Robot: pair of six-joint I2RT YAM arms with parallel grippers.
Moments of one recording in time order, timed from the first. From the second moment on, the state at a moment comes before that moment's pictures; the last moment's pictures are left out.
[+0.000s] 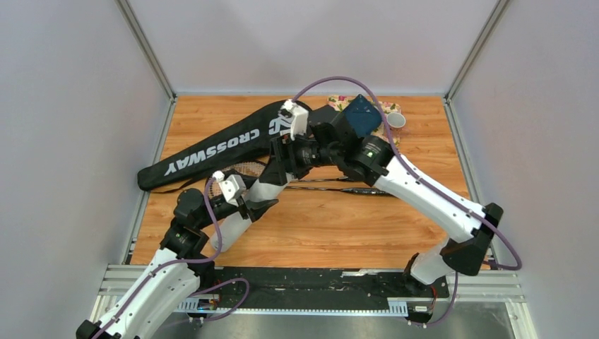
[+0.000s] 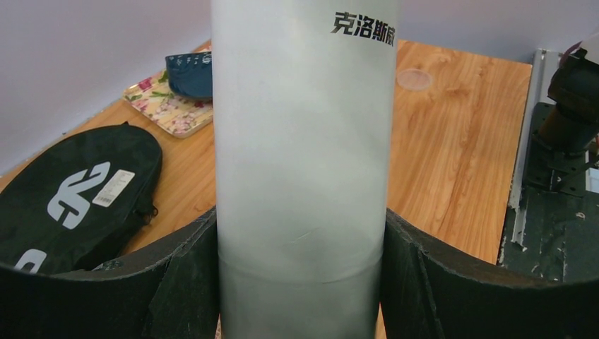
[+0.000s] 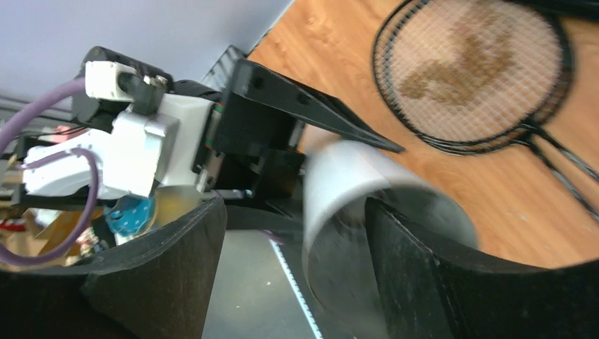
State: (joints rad) left arm -0.45 0.52 0.37 0.19 0.62 0.04; right arm 0.95 1.54 1.69 -0.63 -0.36 0.52
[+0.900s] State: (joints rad) left arm -0.57 0.53 0.39 0.11 0.23 0.07; right arm -0.18 1.13 1.03 -0.94 0.17 0.79
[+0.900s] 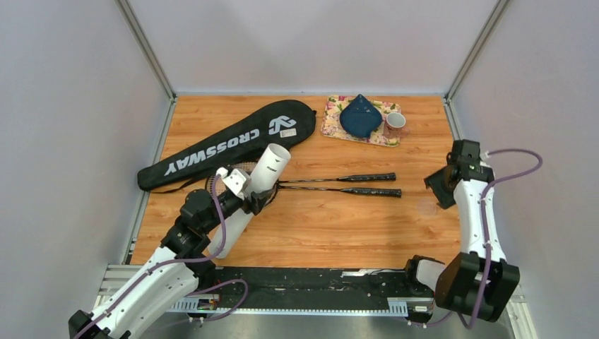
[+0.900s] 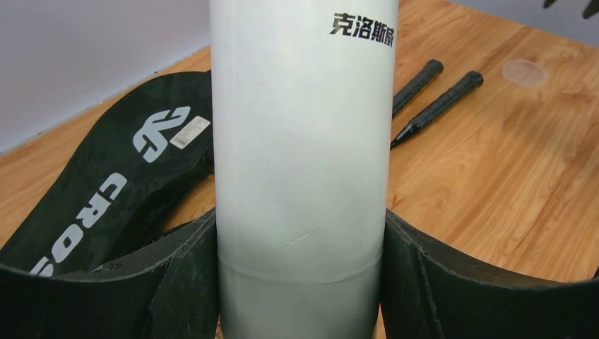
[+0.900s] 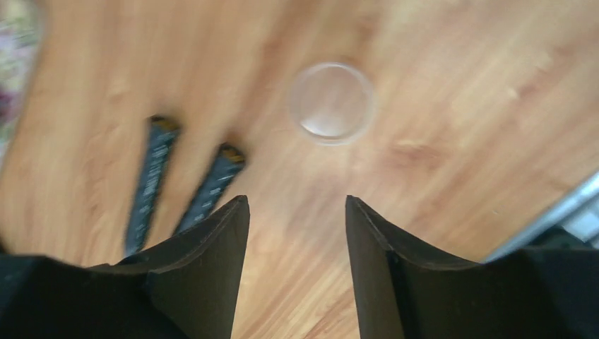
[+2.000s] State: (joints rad) left arm -0.71 0.45 0.37 0.04 0.04 0.17; right arm -0.46 1.58 0.88 -0.71 0.12 0.82
